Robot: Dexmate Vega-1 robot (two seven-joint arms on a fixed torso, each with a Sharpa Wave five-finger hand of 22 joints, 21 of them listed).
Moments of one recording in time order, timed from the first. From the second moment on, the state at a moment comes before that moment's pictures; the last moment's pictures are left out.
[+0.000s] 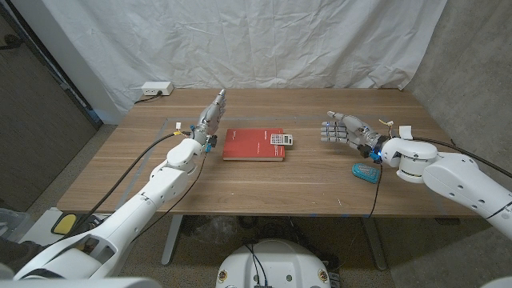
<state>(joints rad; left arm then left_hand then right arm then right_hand) 0.82 0.51 0.42 -1.40 -0.55 -0.20 0.07 0.33 -0.04 0.10 0.11 0.33 -0.08 0.02 0.20 0.18 -0.06 -0.03 0.21 0.18 -0.12 -0.01 0.19 0.18 -0.16 -0.04 0.21 0.18 -1.12 -0.96 -0.19 -2.04 0.97 -0.36 -0.15 0.43 0.06 0.28 -0.13 0.18 0.47 0.11 0.23 0.19 0.56 0.12 0.28 0.18 0.61 0.04 0.26 0.19 0.62 -0.02 0.61 0.17</state>
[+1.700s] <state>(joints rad) 0.77 0.52 0.44 -1.46 -0.56 -0.14 0.04 0.34 -0.04 0.10 0.10 0.33 -0.08 0.02 0.20 0.18 -0.06 -0.03 0.21 0.18 -0.12 -0.01 0.19 0.18 -0.16 -0.04 0.21 0.18 -0.98 -1.04 -0.28 -2.01 1.03 -0.57 -0.06 0.47 0.07 0.30 -0.15 0.19 0.46 0.13 0.21 0.19 0.57 0.13 0.26 0.18 0.63 0.08 0.23 0.19 0.64 0.01 0.57 0.17</state>
